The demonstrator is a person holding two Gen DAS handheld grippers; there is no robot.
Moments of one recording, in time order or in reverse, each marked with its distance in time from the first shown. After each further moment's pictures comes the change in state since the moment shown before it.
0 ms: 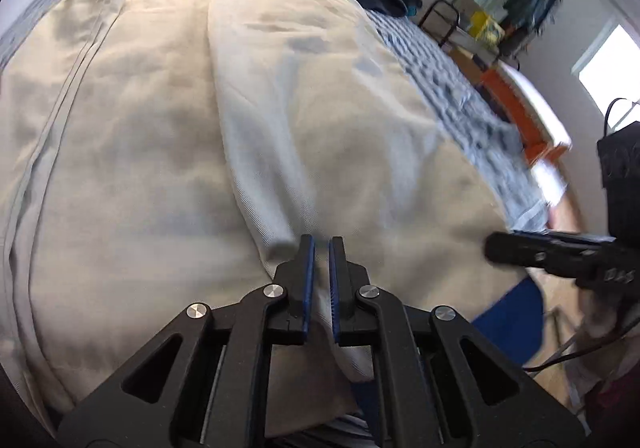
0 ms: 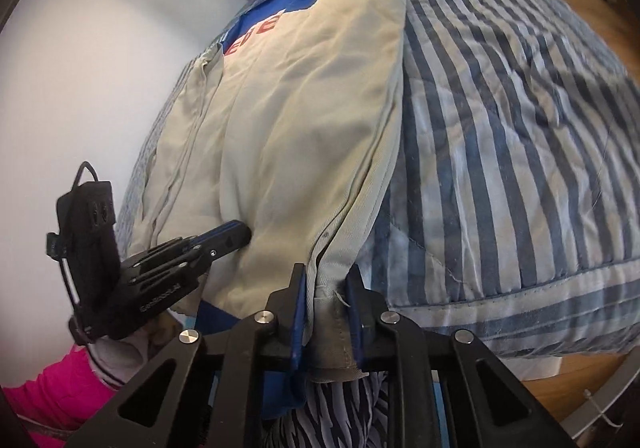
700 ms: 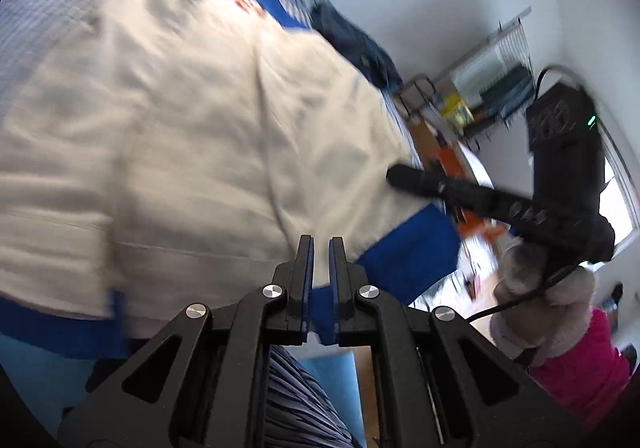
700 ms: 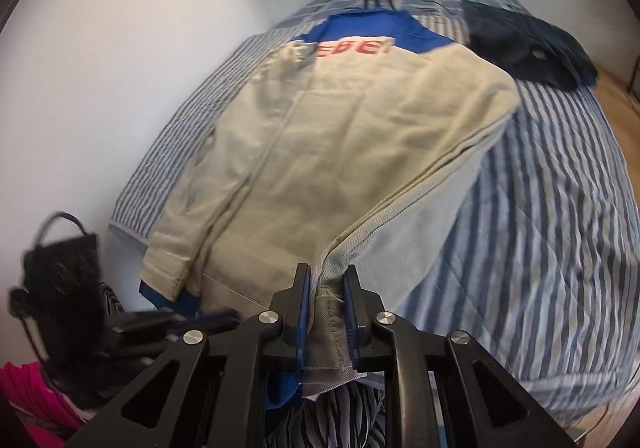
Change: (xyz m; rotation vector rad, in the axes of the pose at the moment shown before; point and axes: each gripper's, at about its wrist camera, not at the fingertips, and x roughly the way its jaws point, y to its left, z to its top) left arm -0.119 0.054 -0.047 -0.227 -0.192 -0.174; right arm 0.003 0.140 0.045 -0.332 -0.001 -0.068
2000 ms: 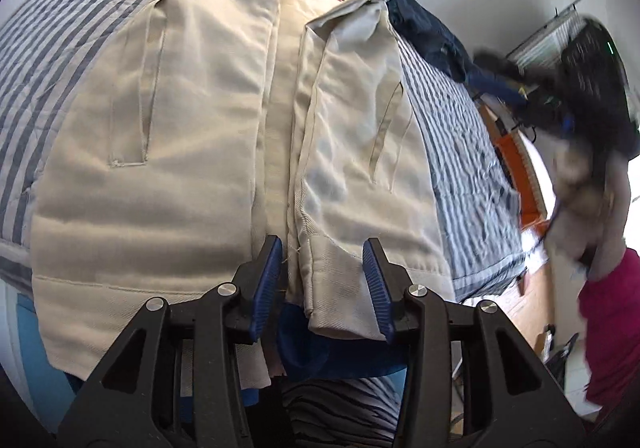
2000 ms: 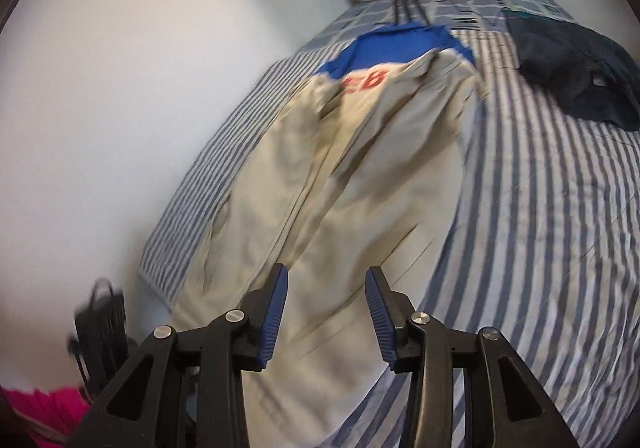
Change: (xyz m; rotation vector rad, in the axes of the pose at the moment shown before) left arm 0.035 0.057 0.029 0.014 0.122 0.218; right arm 0.037 -0.049 0.088 0.071 -0.059 0.186
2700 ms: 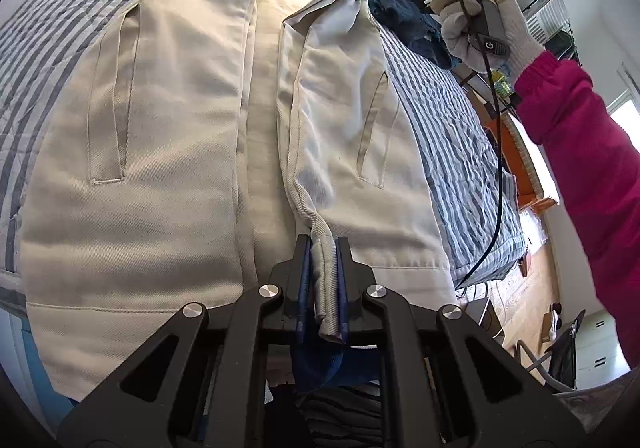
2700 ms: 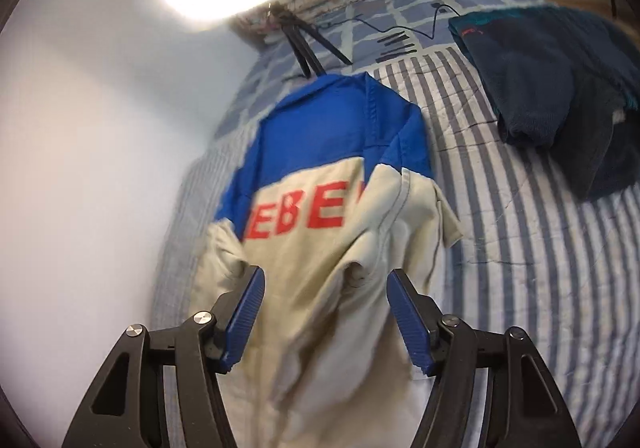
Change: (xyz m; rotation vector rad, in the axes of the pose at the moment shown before) left arm 0.003 0.000 0.000 0.061 0.012 -0.035; right arm 0.074 -0.090 0.170 0.324 -0.124 -0.033
